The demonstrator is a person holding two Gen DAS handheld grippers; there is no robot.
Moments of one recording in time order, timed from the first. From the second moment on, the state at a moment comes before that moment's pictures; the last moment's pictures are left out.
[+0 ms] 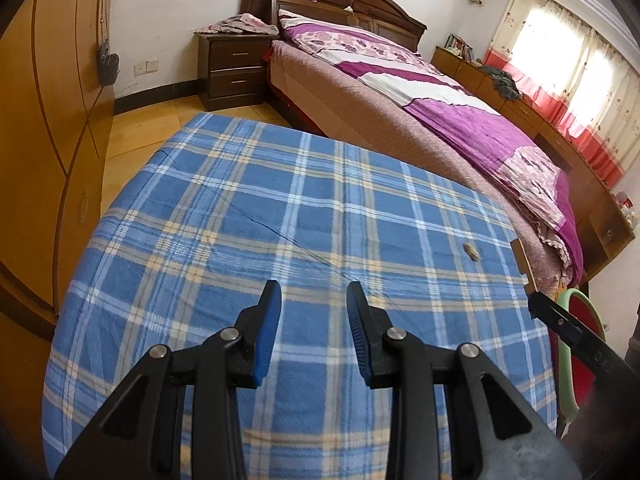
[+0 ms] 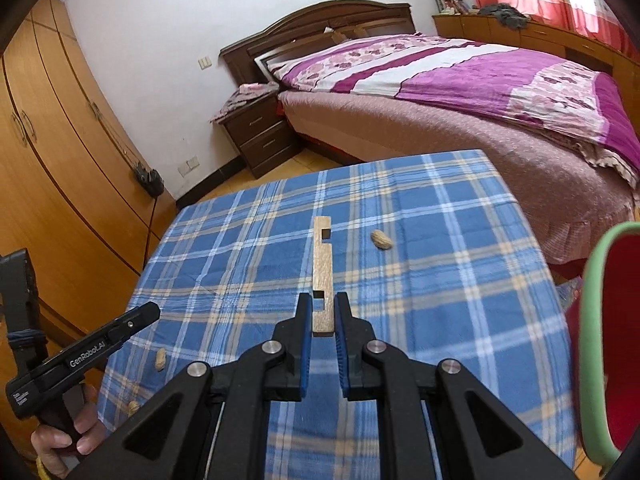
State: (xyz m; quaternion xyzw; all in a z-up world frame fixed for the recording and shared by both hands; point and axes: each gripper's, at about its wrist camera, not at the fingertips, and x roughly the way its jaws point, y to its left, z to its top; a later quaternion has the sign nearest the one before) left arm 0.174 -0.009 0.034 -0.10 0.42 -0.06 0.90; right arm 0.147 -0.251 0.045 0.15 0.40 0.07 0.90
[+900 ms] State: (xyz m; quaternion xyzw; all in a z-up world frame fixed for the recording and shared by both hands) left arm 0.111 -0.079 0.048 -0.06 0.43 -0.14 0.89; right arm 0.014 -0.347 0.069 0.22 0.33 -0.02 0.92
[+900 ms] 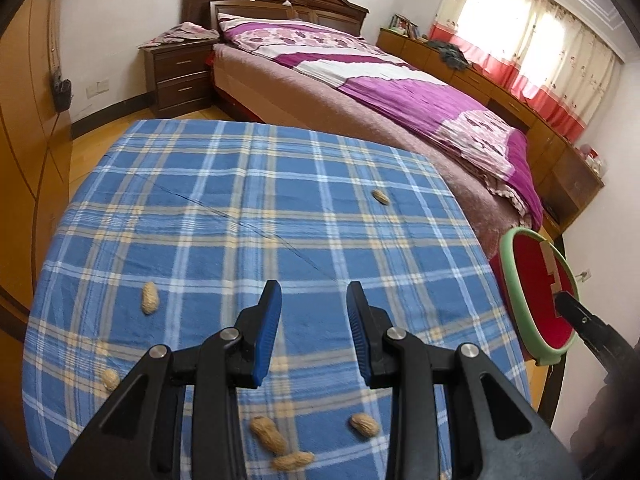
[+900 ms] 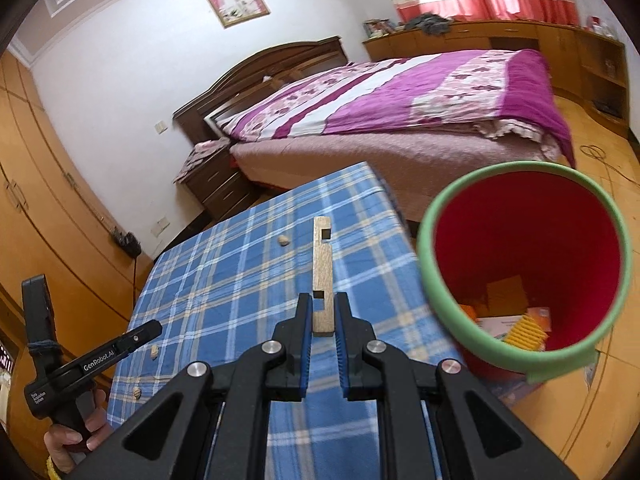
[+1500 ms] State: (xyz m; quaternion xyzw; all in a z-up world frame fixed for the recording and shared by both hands) left arm 0.093 -0.121 0.038 -0.03 0.43 -0.18 0.89; right arm -0.033 -0.435 0.048 0.24 0.31 -0.17 0.90
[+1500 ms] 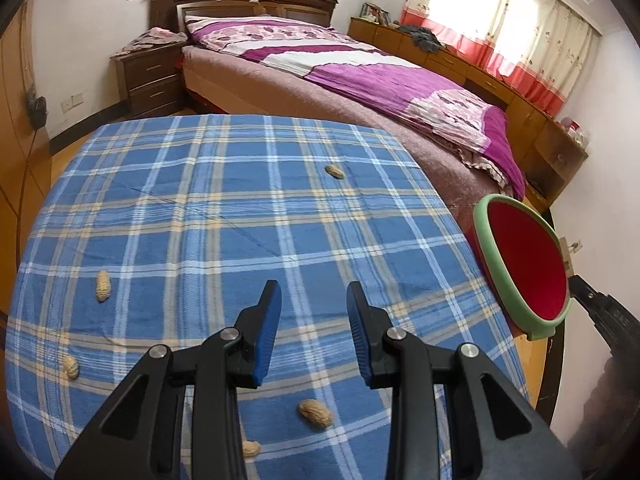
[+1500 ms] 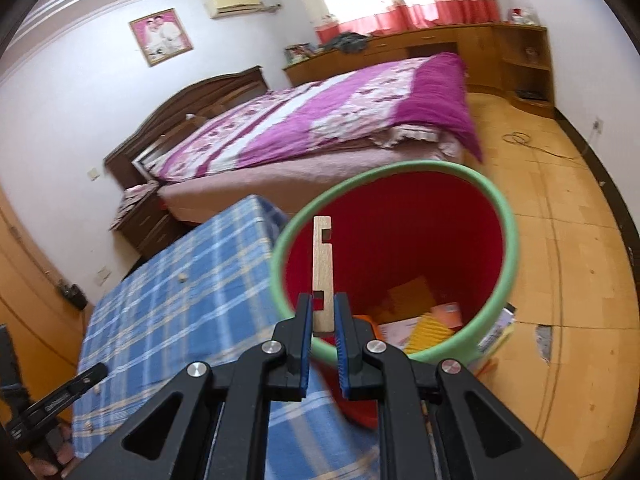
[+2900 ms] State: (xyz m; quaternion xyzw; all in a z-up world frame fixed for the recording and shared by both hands) left arm 0.020 -0.083 0.049 -0.01 0.38 -0.16 0.91; right arm -0.065 -0.286 0.067 0.15 0.31 -0.07 0.94
